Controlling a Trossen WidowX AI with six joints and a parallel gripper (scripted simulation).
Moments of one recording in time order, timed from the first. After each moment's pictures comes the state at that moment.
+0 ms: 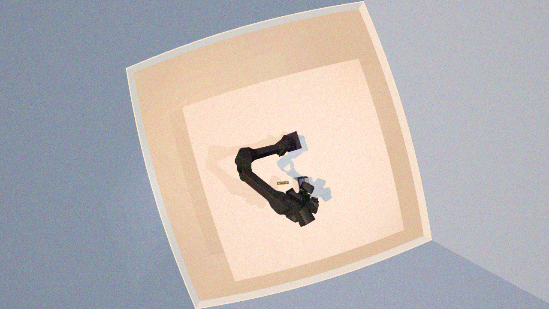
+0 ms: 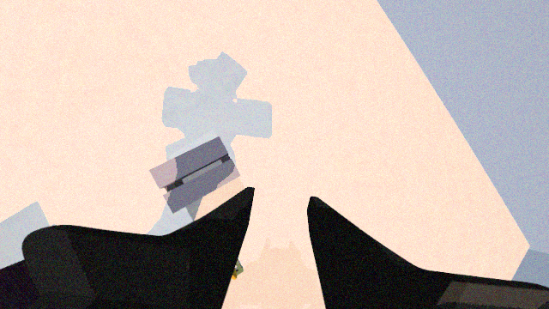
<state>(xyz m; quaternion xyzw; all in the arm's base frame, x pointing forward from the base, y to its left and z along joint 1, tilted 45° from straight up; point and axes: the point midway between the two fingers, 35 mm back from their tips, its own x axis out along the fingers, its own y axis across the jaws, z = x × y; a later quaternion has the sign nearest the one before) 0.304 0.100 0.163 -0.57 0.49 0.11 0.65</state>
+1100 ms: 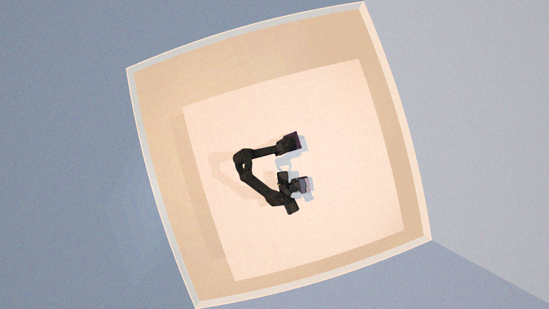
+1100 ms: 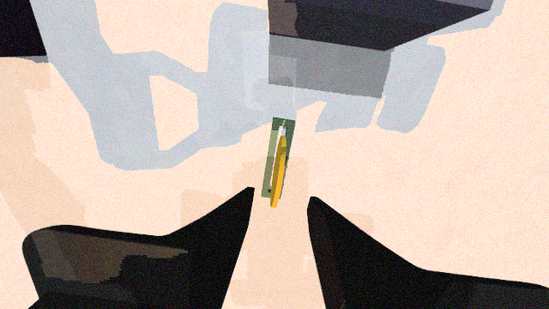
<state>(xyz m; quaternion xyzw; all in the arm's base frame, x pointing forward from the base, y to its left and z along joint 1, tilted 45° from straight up) 0.248 -0.055 0.102 -0.66 0.64 0.23 0.33</state>
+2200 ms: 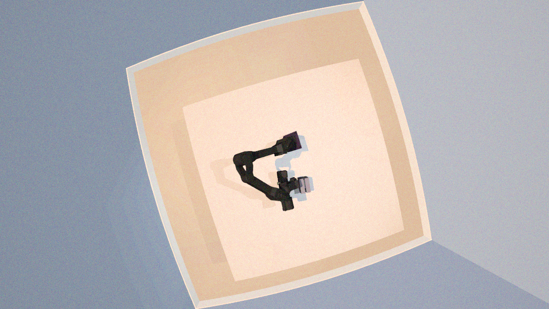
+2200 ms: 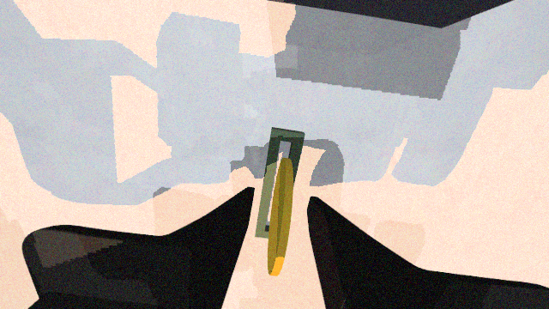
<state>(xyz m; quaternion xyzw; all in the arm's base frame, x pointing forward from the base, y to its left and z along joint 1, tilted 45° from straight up) 0.253 -0.092 0.065 -0.66 0.64 0.22 0.33</state>
